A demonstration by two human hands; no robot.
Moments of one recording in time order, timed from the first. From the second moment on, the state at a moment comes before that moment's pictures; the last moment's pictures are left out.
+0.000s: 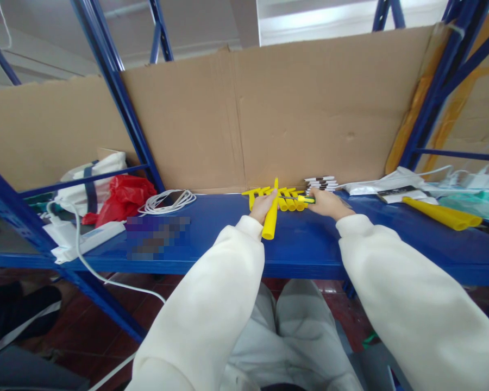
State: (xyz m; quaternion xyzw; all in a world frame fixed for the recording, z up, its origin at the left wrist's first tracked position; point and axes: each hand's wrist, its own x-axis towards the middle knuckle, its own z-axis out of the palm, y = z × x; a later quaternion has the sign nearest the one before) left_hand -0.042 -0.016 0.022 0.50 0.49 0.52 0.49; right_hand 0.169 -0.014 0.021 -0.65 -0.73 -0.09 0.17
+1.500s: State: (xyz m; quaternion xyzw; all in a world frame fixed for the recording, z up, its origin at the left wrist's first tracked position) left_hand -0.046 -0.006 0.018 0.53 0.50 0.49 0.48; right_hand 0.171 -0.010 0.015 -0.64 -0.75 -0.09 0.16
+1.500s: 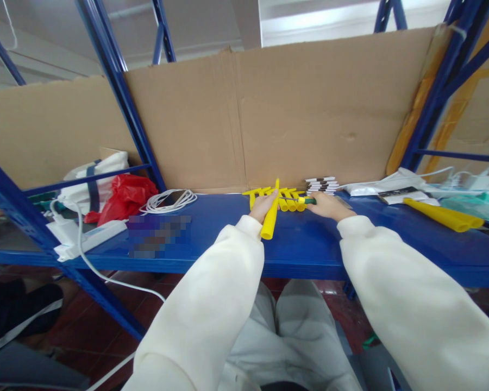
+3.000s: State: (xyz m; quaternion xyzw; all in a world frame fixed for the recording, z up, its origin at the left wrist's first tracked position) left_hand -0.048 -0.003 0.013 0.54 0.48 0.50 0.48; right_hand 0.172 -0.010 0.015 -0.62 -0.75 -0.12 0.17
